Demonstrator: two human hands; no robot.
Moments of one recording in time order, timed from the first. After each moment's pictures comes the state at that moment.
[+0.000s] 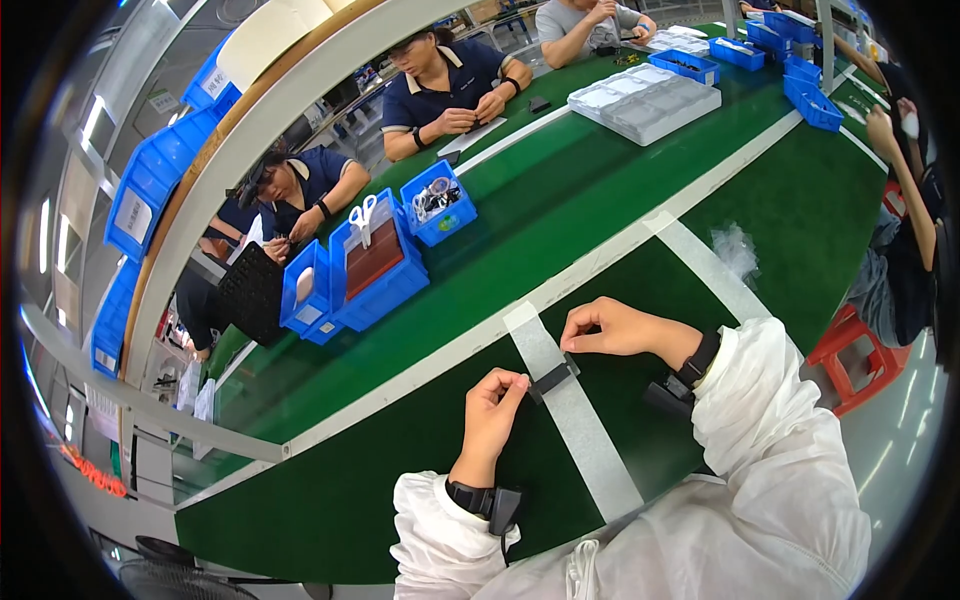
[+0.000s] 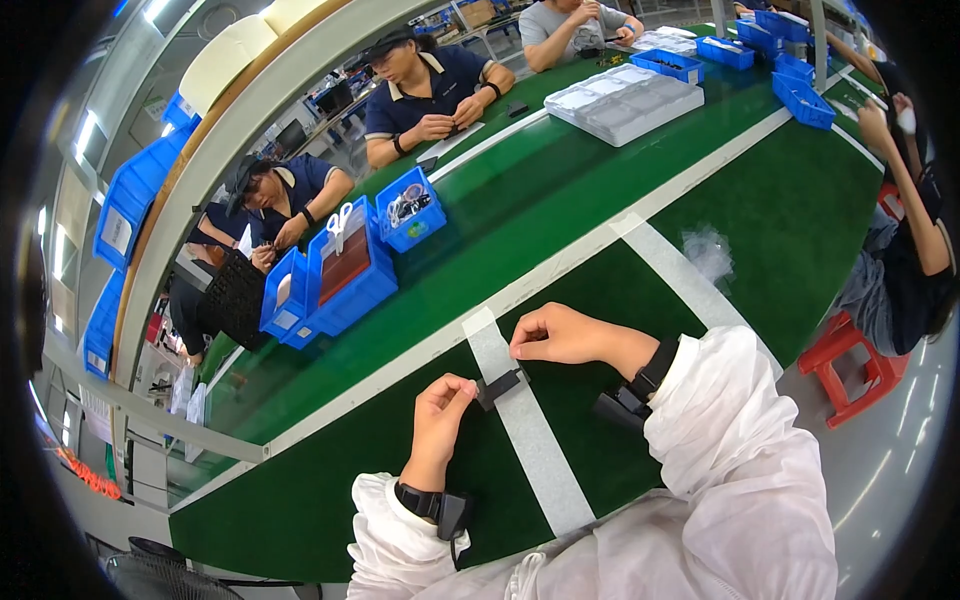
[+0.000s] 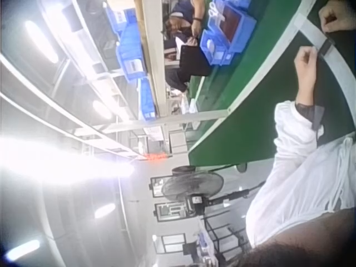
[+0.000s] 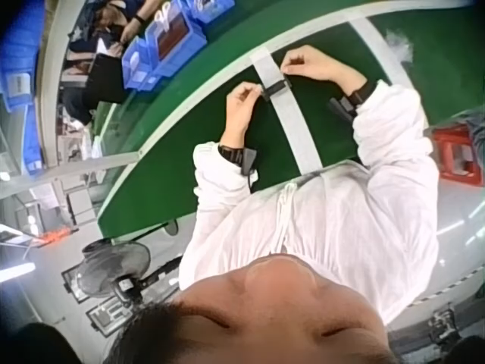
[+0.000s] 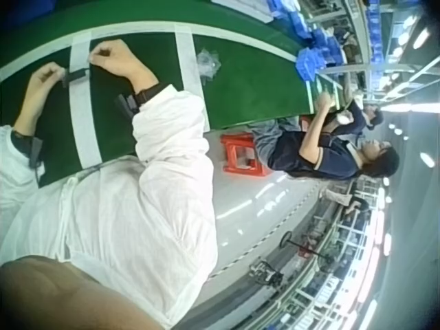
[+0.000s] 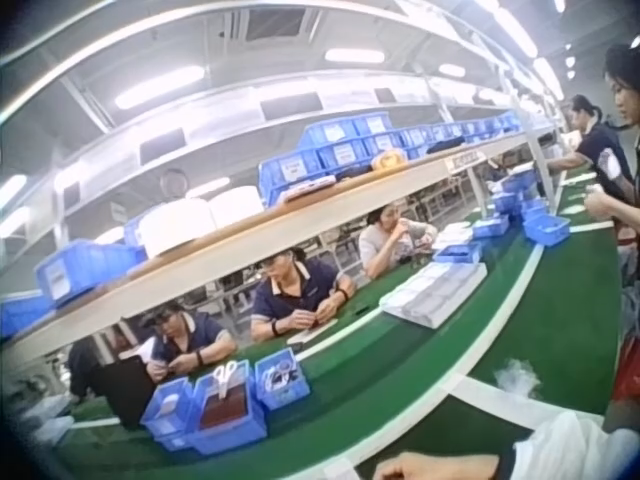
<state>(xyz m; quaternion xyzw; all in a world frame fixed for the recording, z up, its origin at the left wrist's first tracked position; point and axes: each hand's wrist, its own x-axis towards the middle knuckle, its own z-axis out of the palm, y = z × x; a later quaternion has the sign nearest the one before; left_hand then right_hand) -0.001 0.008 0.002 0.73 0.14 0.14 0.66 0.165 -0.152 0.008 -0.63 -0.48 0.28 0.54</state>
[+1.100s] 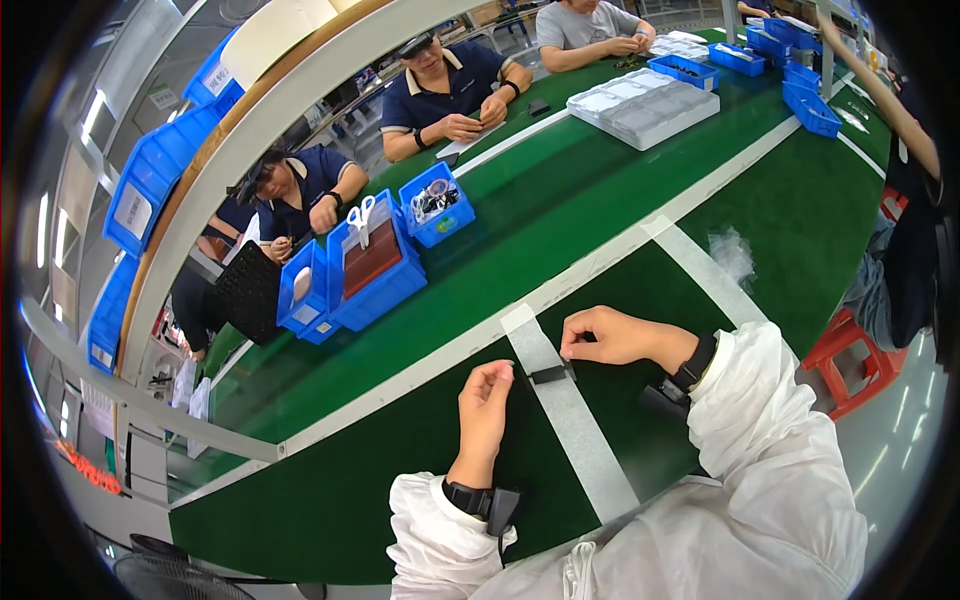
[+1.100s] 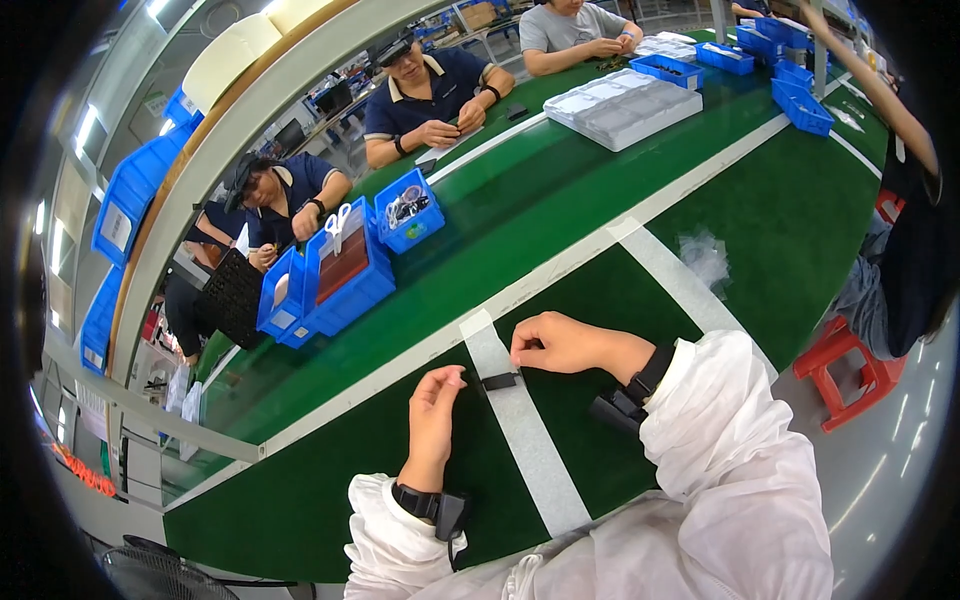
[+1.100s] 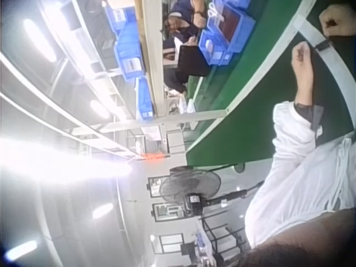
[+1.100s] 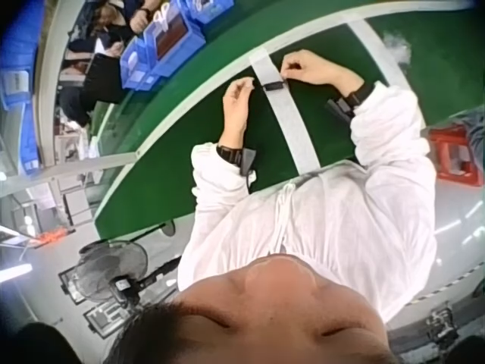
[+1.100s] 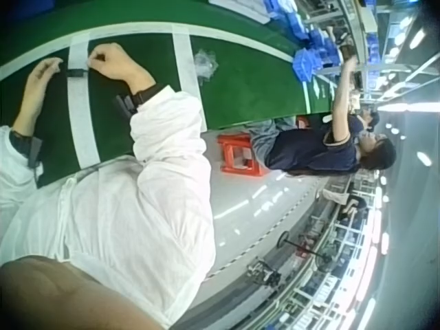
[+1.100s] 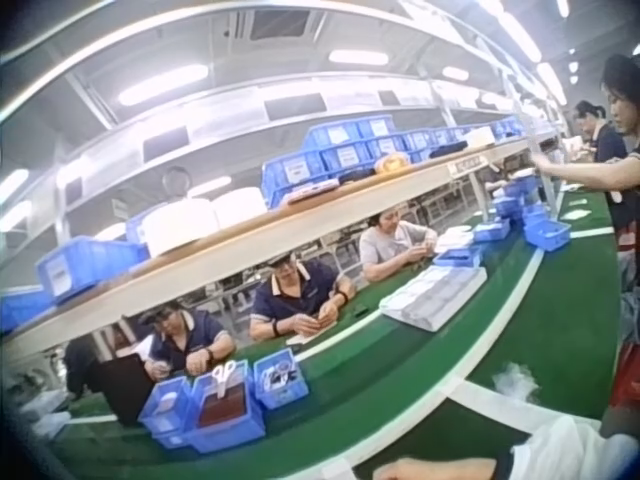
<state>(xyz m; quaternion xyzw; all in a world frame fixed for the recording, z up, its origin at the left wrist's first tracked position) 0.001 0.004 0.000 0.70 0.15 0.20 0.67 0.163 -0.152 0.002 -0.65 -0.54 0.22 0.49</state>
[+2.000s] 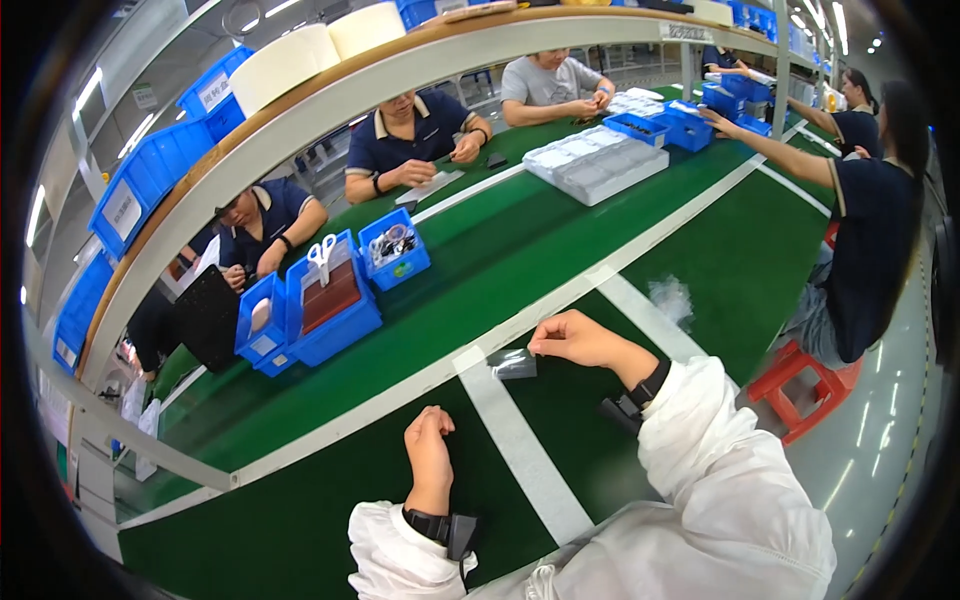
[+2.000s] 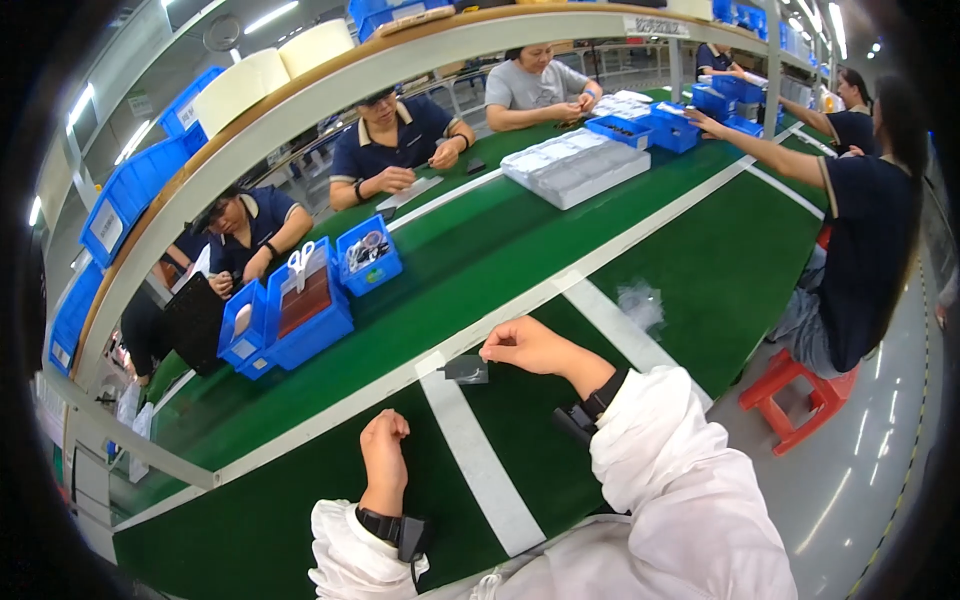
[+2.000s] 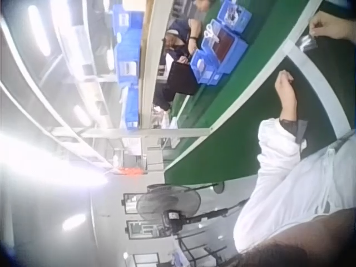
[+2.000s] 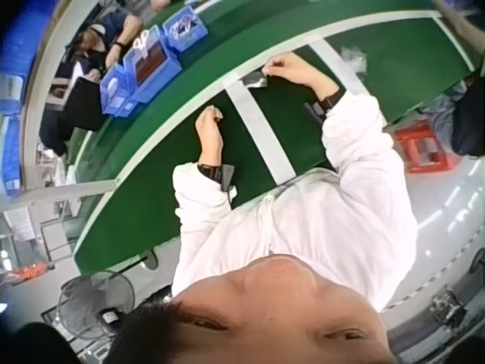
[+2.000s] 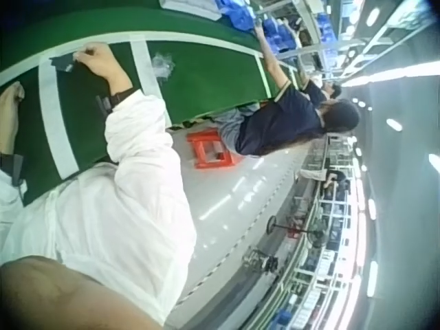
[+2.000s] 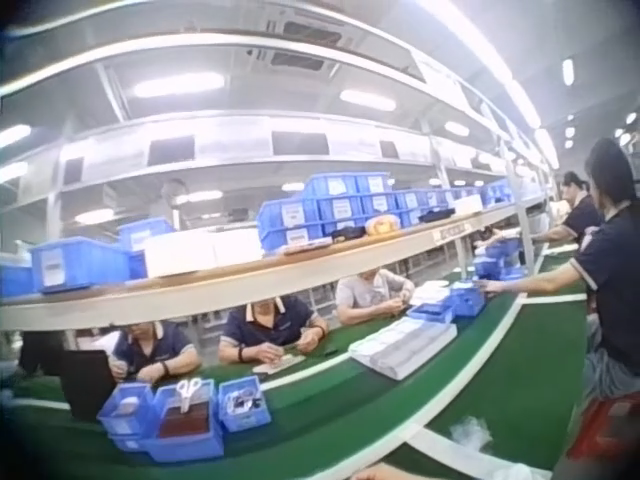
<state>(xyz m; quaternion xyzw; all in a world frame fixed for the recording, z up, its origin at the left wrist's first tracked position) 0.000 0.013 -0.002 0.62 0.16 0.29 0.71 0.187 -0.173 0.019 -0.65 -0.41 0.24 0.60</state>
